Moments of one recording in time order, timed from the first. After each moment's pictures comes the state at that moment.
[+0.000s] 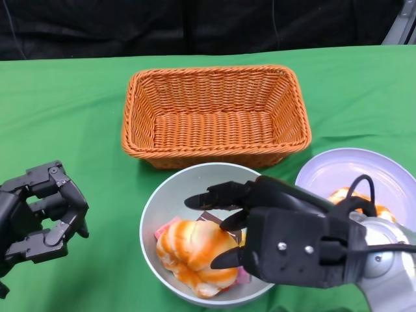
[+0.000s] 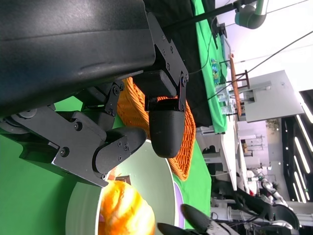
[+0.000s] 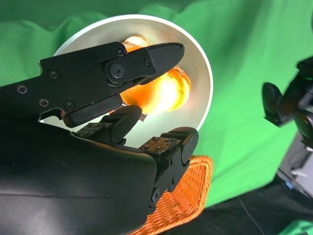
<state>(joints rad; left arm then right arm) -0.06 0.25 0.24 0.27 -0.36 -0.31 -0.61 -0.32 -0.25 0.55 -0.50 -0.46 0.63 0.57</state>
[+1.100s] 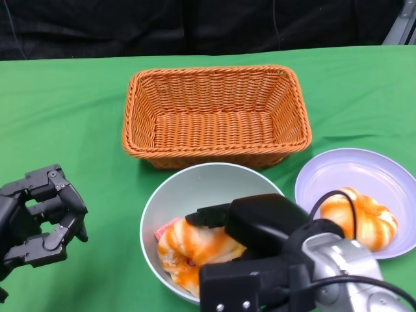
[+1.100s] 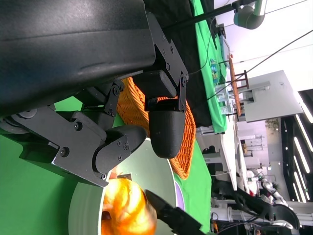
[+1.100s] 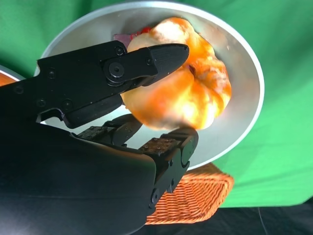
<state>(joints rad) -0.04 0.25 0.24 0.26 -0.36 -0.32 -0.61 -0.31 -0.20 0.74 -0.30 -0.85 0.50 0.45</state>
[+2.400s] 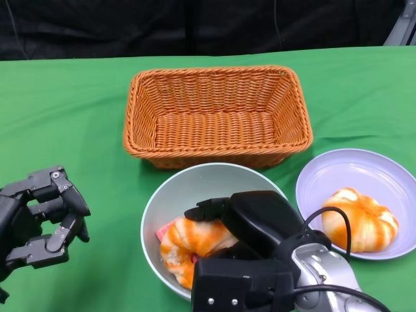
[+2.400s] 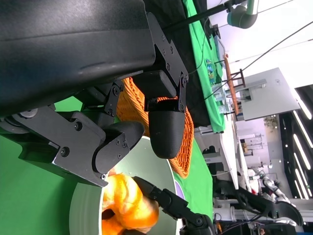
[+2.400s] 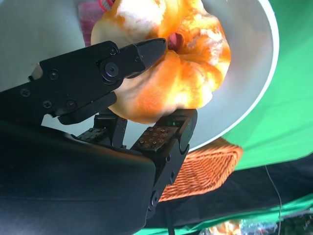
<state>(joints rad) -0.02 0.25 0.23 0.23 -0.35 -0.35 -0.60 -0.25 -0.07 0.61 -0.06 -0.83 0.29 0.11</state>
